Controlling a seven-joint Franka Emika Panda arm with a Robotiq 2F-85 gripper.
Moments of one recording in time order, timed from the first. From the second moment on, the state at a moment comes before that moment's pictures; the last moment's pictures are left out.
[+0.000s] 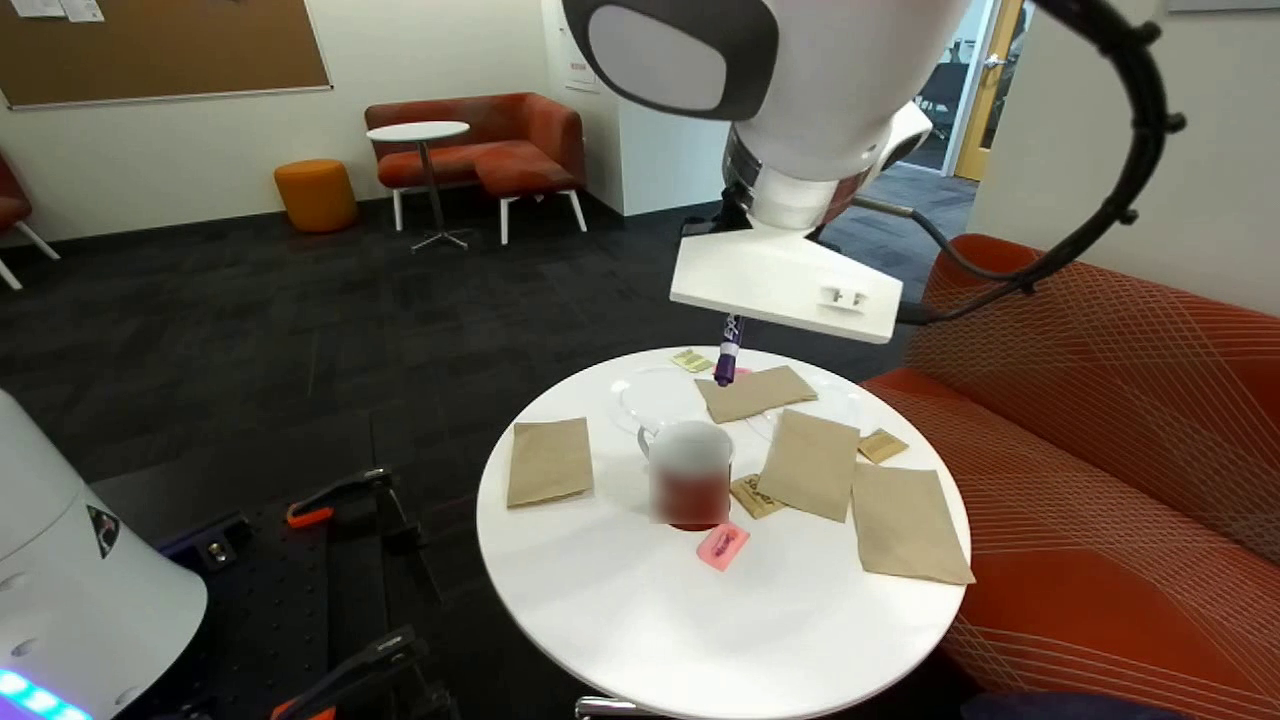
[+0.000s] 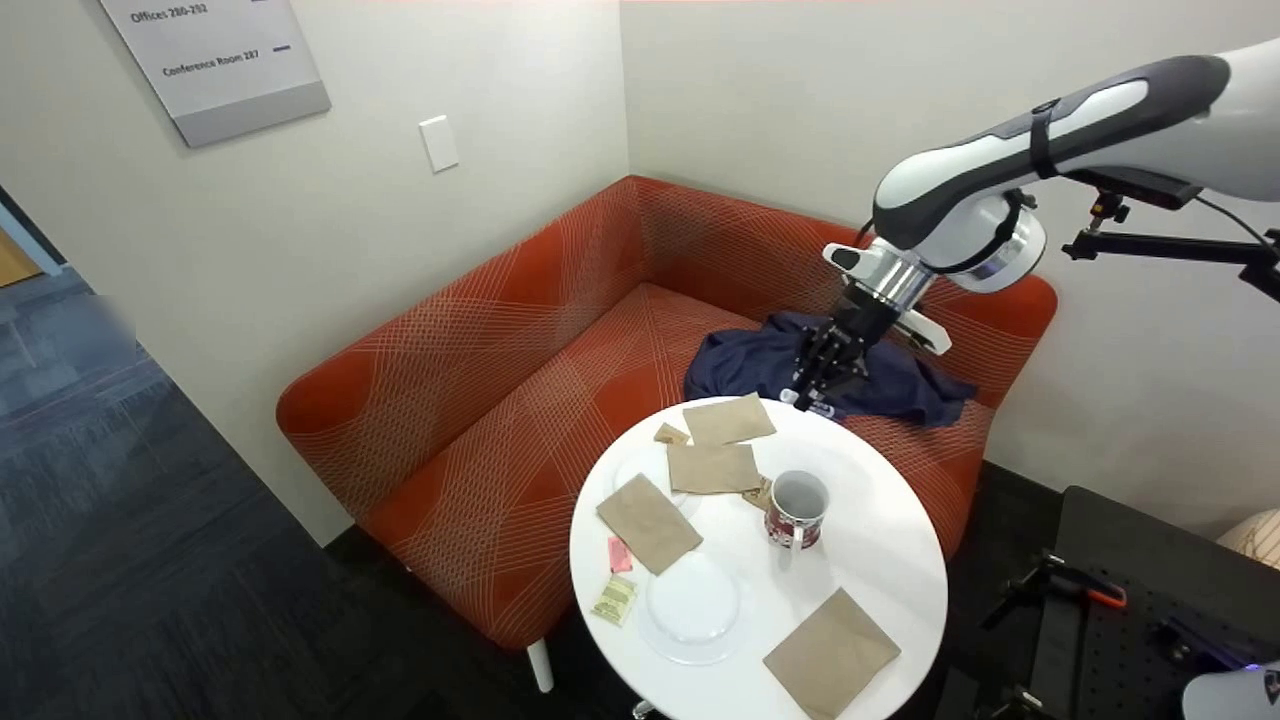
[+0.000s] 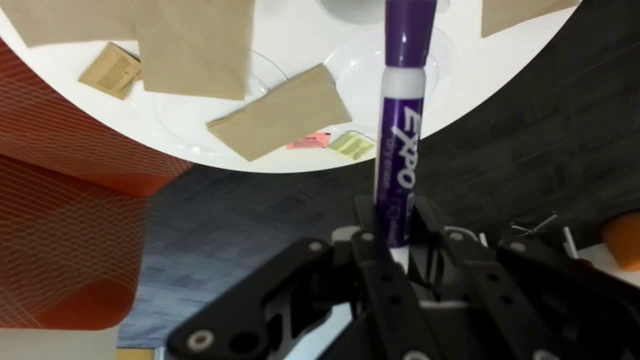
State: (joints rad) arm -0.25 0.17 -0.03 -2.20 0.90 2.26 -1.79
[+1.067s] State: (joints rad) arm -0.29 0.23 -0.16 -2.10 0.93 1.64 -2.37
